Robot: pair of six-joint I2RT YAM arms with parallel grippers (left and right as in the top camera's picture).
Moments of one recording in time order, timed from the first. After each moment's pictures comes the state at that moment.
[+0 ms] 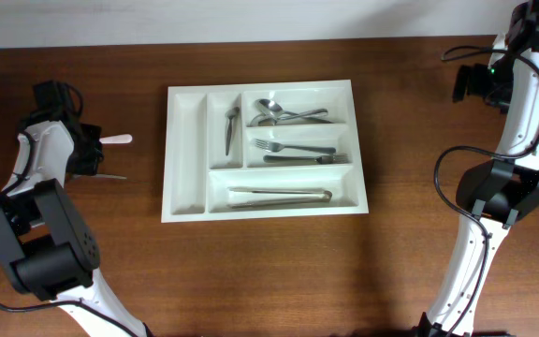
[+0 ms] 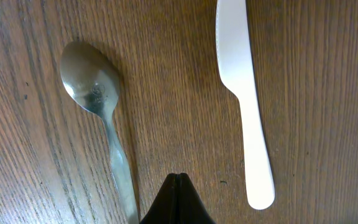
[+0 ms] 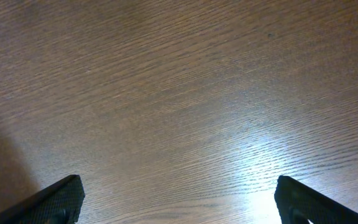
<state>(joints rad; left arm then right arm) 0.32 2.06 1.54 -0.76 -0.09 -1.09 -0.34 2.62 2.89 -1.66 0.02 -0.01</state>
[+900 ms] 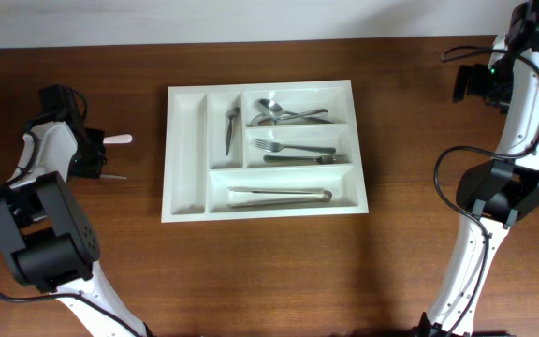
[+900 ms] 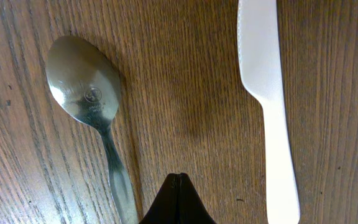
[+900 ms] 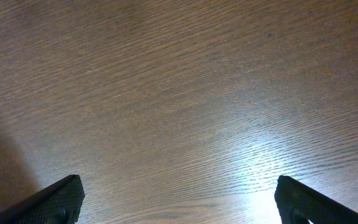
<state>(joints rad) 0.32 2.11 1.54 -0.74 -0.09 -1.09 -0.34 2.62 2.89 -1.66 0.02 -0.01</state>
